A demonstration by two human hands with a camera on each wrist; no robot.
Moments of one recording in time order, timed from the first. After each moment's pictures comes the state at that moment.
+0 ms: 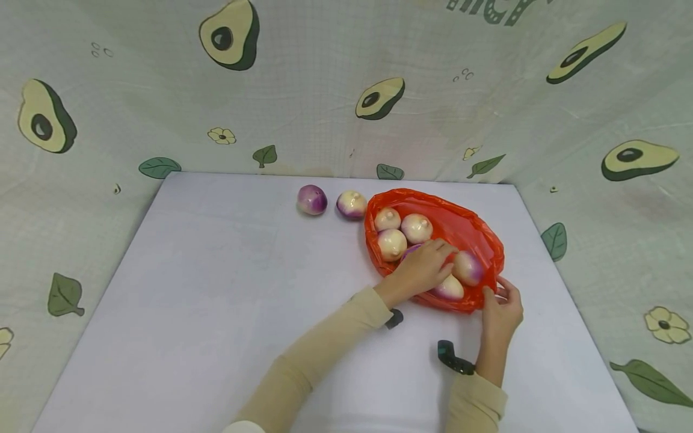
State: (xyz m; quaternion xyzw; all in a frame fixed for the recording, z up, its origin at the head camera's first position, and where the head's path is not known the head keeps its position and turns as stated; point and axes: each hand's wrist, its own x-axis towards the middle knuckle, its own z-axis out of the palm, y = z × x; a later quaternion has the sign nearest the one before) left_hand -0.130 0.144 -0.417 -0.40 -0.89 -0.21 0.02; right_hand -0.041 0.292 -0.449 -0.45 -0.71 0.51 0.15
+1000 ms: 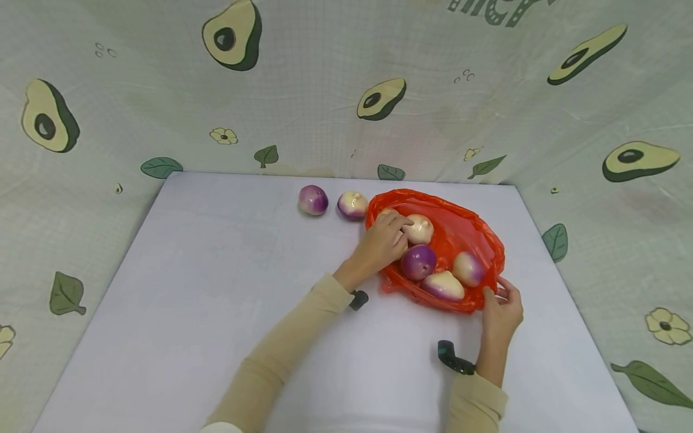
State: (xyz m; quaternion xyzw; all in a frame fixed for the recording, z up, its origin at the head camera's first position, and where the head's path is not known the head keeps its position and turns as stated) left_hand -0.168 0.072 -0.414 -0.34 -0.88 -0.31 0.11; right_hand -0.049 0.318 -0.486 -0.45 -0.71 0.51 0.15
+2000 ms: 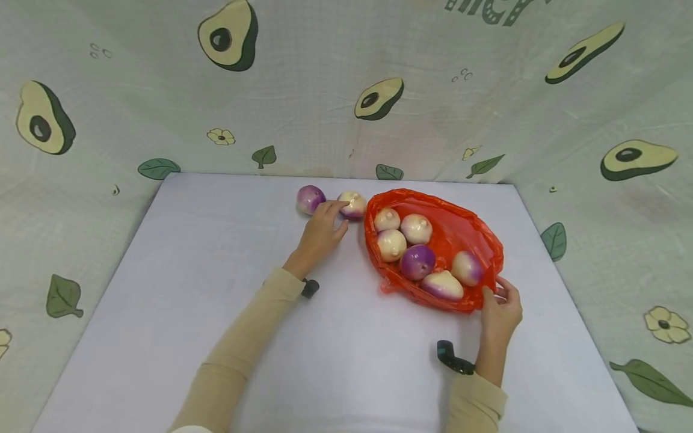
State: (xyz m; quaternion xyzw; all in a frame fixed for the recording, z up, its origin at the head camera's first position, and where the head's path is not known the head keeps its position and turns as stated) left_hand -0.202 -0.021 -0.439 -0.22 -0.91 -0.32 0.14; right_hand -0.040 0.289 -0.445 -0.44 -0.73 0.50 0.15
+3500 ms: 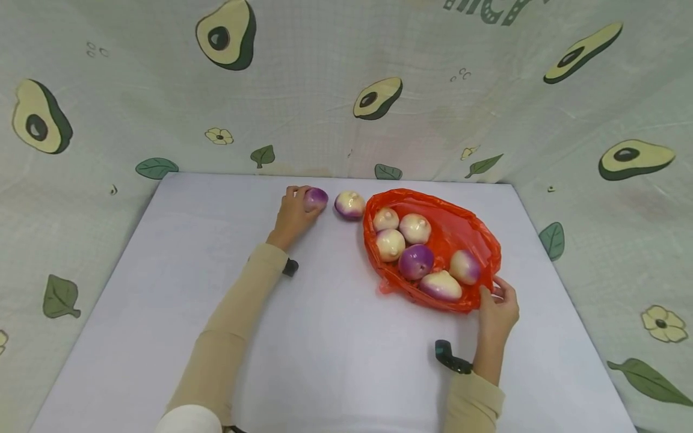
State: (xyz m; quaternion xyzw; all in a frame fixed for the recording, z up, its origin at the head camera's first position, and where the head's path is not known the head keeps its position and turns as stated) left_hand -0.259 -0.071 -0.461 -0.07 -0.94 -0.33 0.04; right_hand -0.042 0.288 -0.446 -0.45 -0.73 0.50 0.14
